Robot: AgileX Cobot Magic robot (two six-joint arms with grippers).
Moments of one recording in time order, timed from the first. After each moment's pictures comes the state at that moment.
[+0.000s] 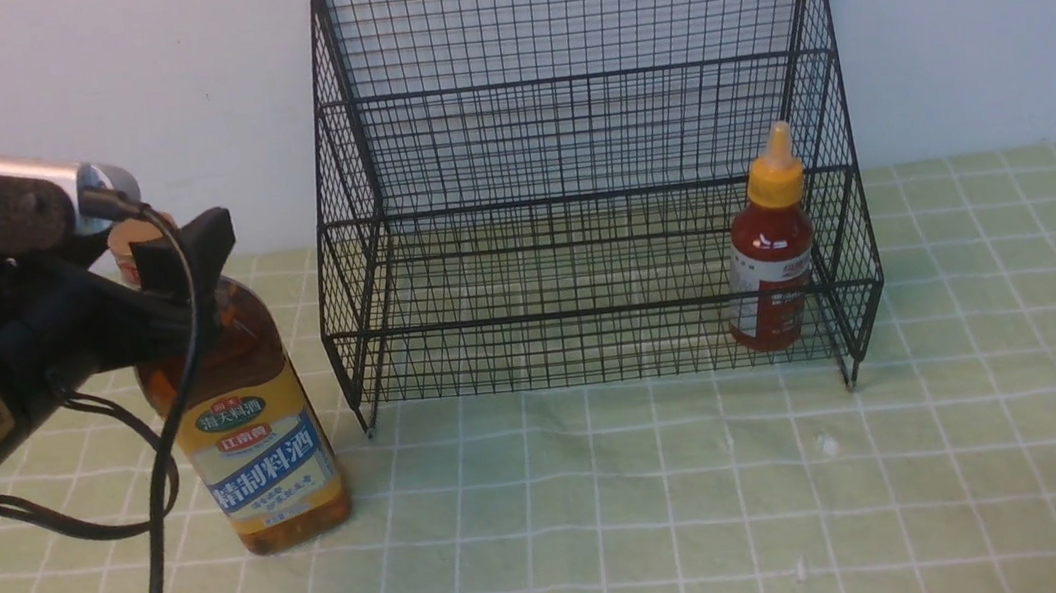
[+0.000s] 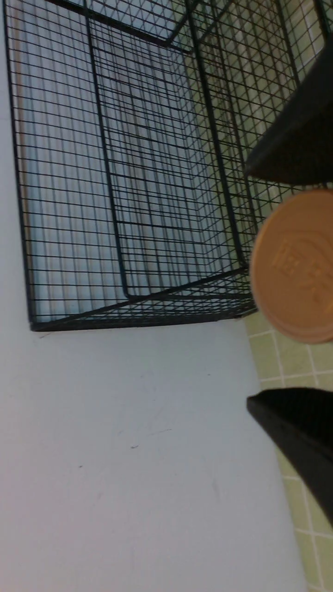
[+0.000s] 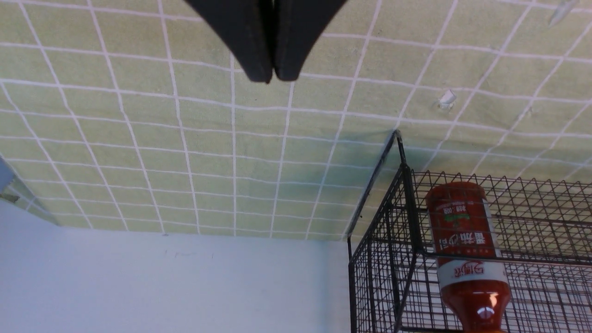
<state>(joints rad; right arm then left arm) -0.01 -0.01 0.02 0.08 0.38 -0.09 -0.05 1.27 -0.59 0.65 -0.49 -0.61</state>
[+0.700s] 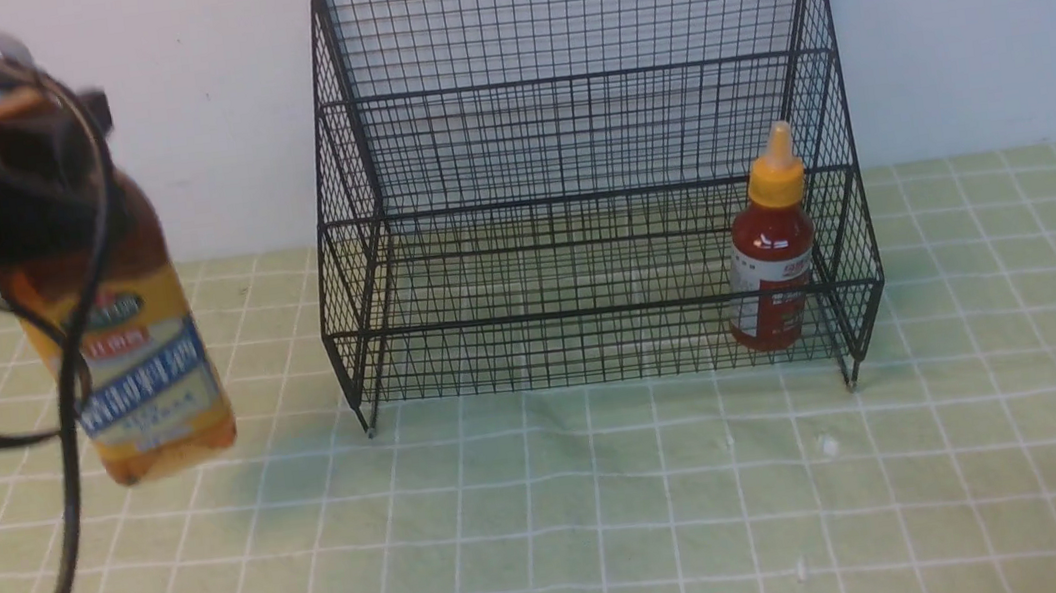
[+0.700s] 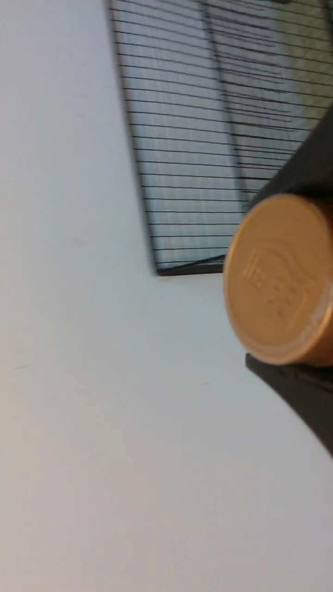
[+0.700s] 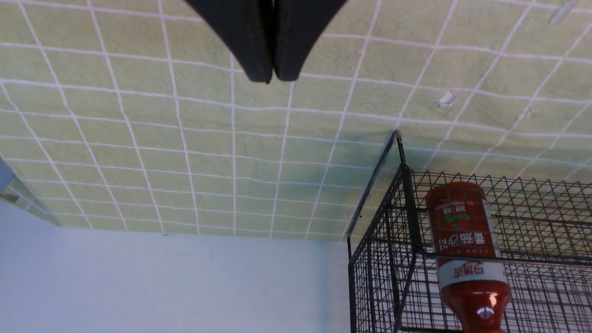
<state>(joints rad) -0.01 -0.01 0.02 0.08 0.38 -0.09 -0.05 1.11 -0.81 0.76 -0.31 -0.72</state>
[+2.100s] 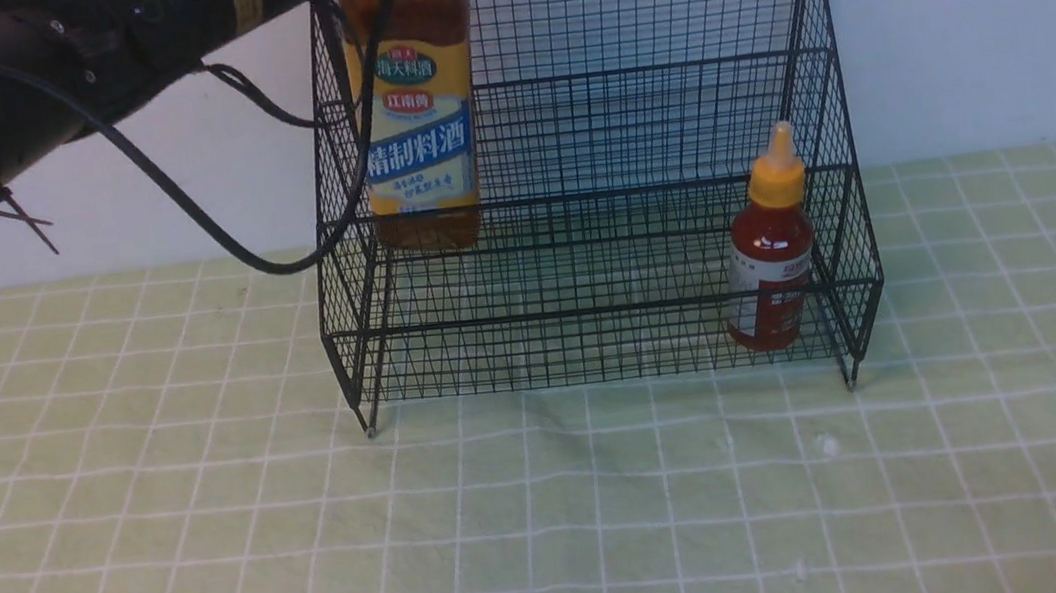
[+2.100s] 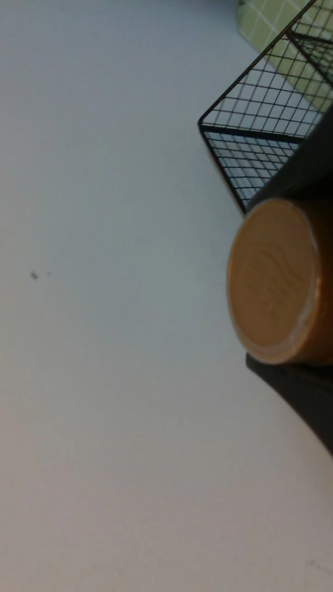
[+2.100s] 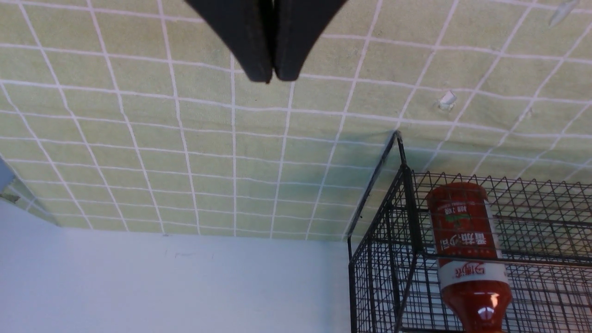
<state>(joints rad) -0.01 -0.01 0.02 0.08 0.38 -0.09 -0.20 1.90 -1.62 1.28 -0.58 -1.19</state>
